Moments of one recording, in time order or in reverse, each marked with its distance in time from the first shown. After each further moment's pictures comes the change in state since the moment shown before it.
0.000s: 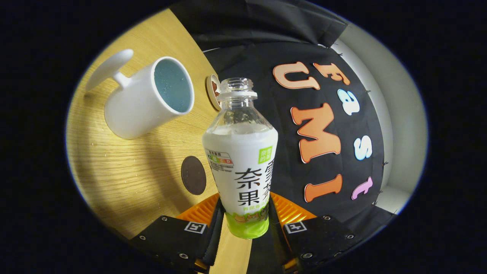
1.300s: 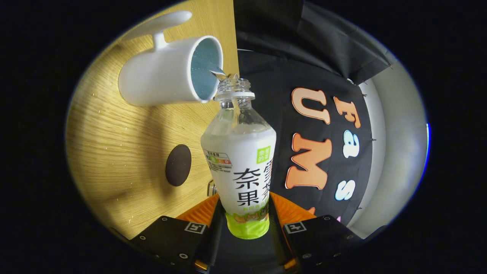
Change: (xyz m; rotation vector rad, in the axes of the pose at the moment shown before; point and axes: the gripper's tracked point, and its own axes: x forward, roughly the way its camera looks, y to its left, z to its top) arm 0.015 -0.022 0.022 -0.335 -0.066 -0.050
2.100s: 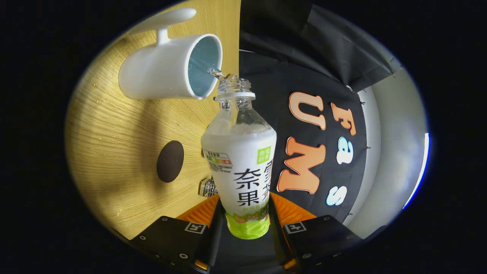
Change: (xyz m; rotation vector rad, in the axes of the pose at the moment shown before) arm -0.001 -0.011 0.001 -0.072 -0.018 -0.039
